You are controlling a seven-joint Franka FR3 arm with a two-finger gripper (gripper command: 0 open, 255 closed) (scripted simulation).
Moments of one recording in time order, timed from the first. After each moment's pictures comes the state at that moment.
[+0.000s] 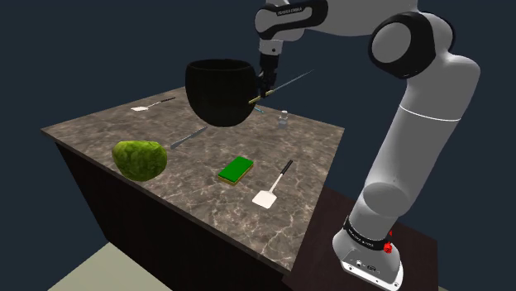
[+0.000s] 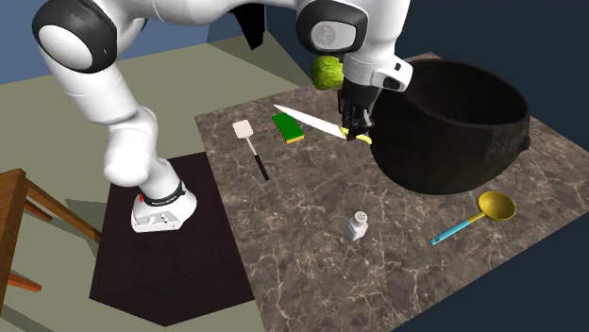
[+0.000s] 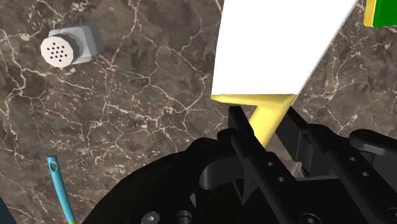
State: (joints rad) arm -0.06 0.03 -0.26 -1.73 0.05 1.75 -0.39
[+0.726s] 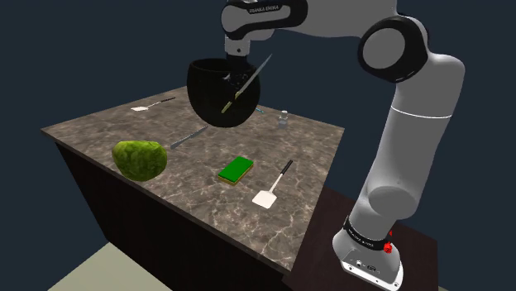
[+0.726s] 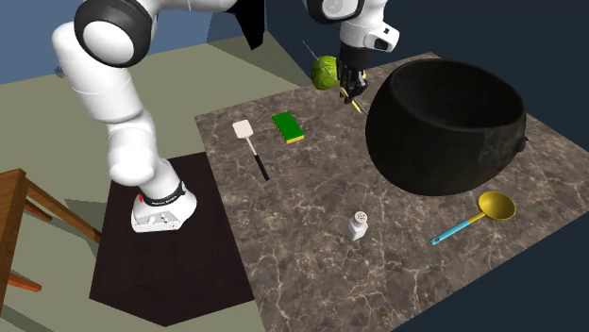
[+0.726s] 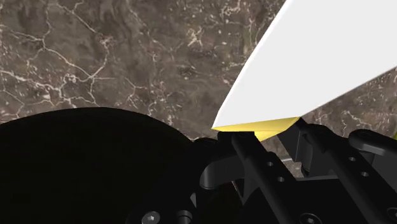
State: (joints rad) arm 0.07 0.12 -0.14 -1.63 0.06 1.74 -0.15
